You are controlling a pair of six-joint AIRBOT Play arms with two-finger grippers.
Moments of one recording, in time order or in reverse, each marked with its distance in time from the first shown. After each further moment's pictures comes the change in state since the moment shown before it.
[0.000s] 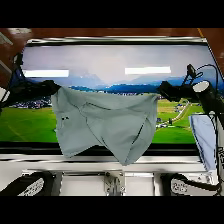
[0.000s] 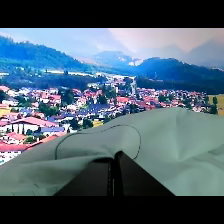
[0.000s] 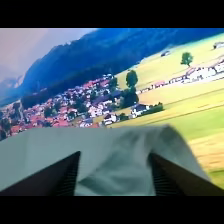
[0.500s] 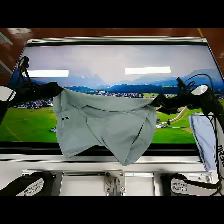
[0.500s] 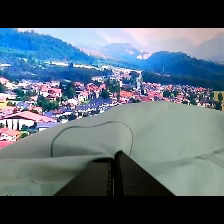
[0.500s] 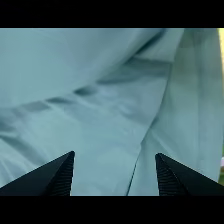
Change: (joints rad) left arm -0.007 -0.034 -0.010 -0.013 0.008 0.003; right arm -0.005 -0.023 -0.053 -0.014 0.330 -0.044
